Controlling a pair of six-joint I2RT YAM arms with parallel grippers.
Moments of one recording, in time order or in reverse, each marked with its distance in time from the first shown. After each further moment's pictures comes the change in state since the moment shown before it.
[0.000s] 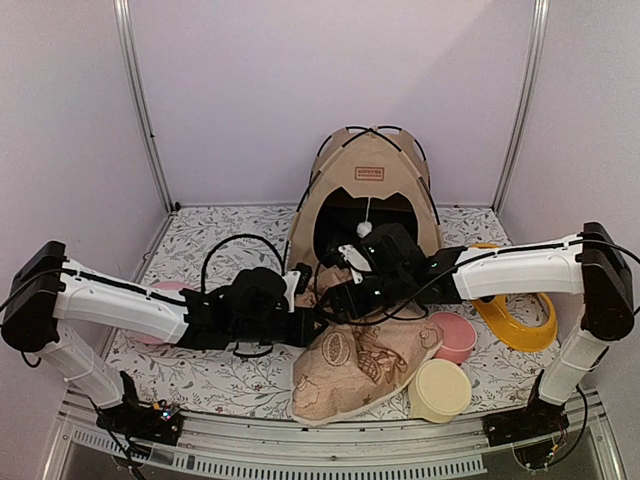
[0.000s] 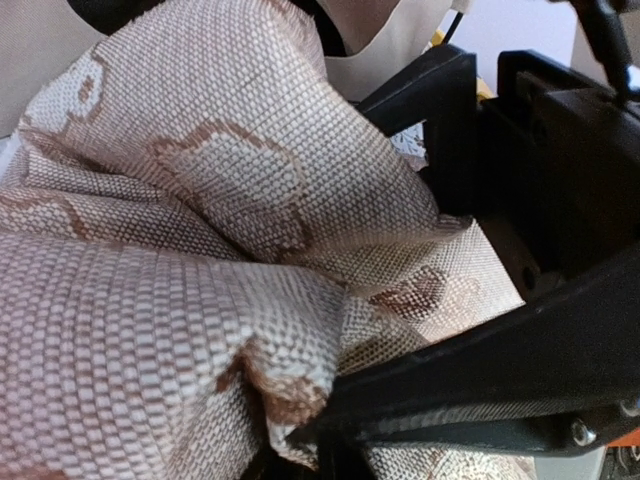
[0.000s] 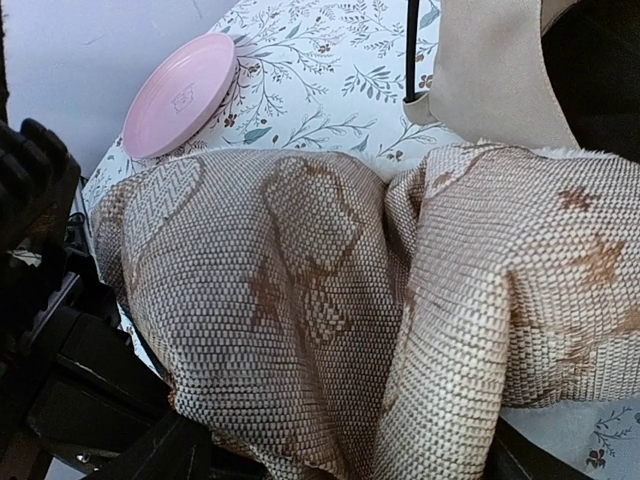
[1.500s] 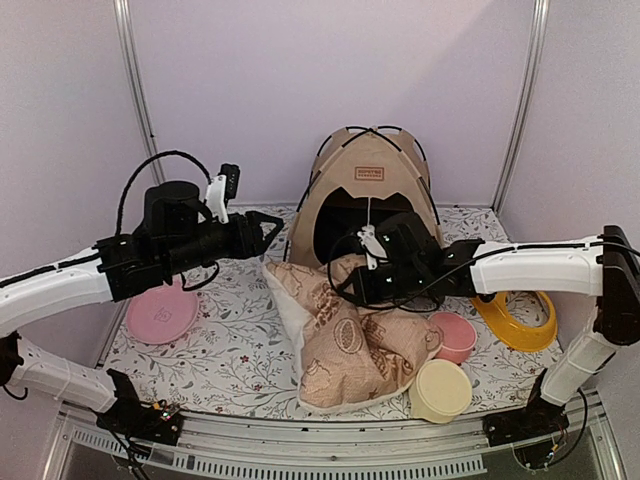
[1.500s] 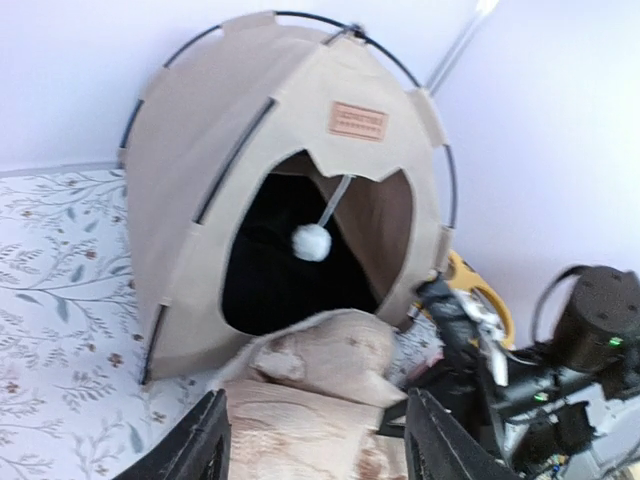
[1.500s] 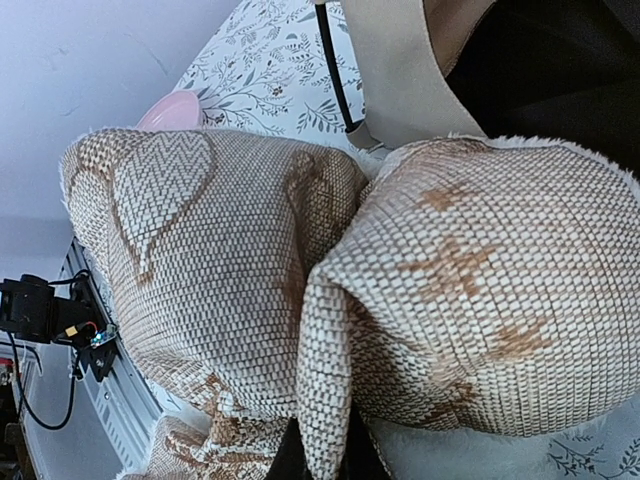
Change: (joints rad) left arm 0.238 -0.359 0.183 -0.232 -0.087 0.233; right arm -0.046 -0.080 -0.011 -0.049 0.068 0.132
